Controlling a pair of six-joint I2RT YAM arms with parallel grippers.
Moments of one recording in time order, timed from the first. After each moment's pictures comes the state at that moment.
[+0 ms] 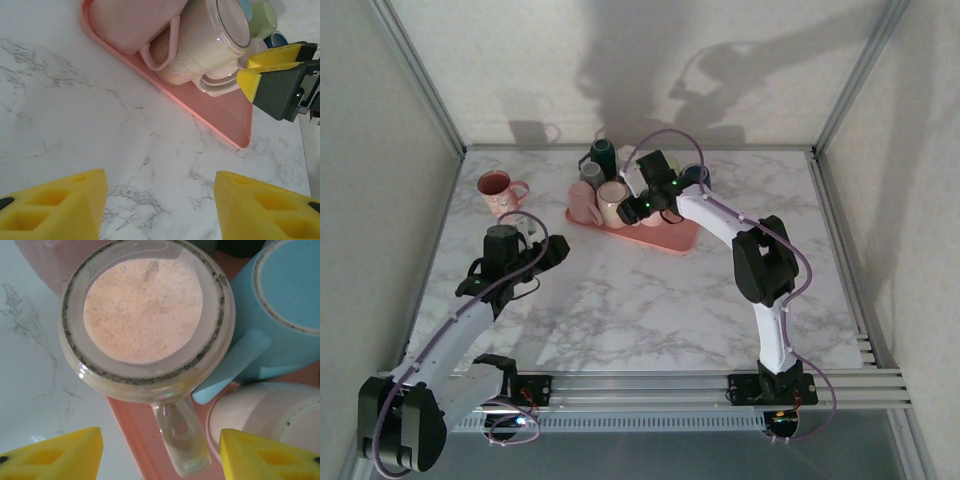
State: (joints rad) left arm -0.14 0.97 0.56 -0.19 0.30 -0.66; right arm 0.62 2.10 1.74 -0.54 -0.17 -0.12
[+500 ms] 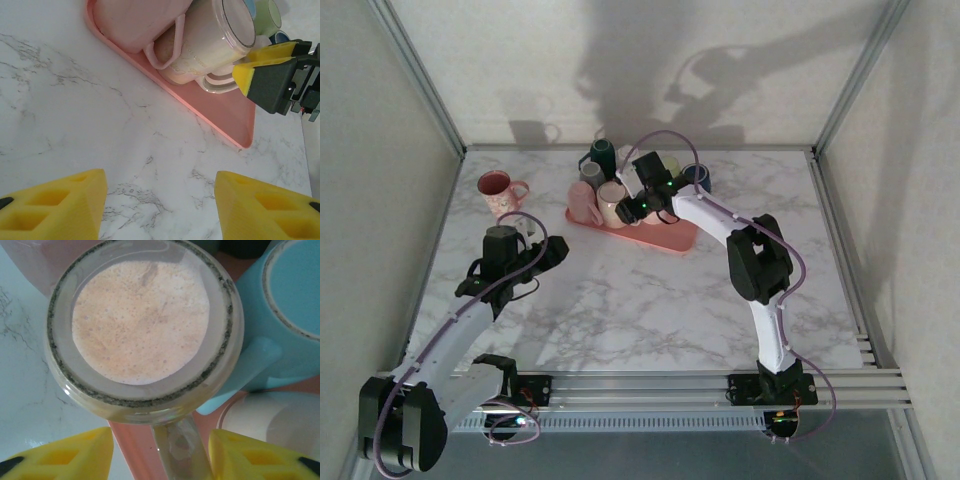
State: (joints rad) left arm -0.13 0.97 0.55 -0.19 0.30 -0.66; right arm 0.63 2.13 1.76 -0.53 -0.16 -0.11
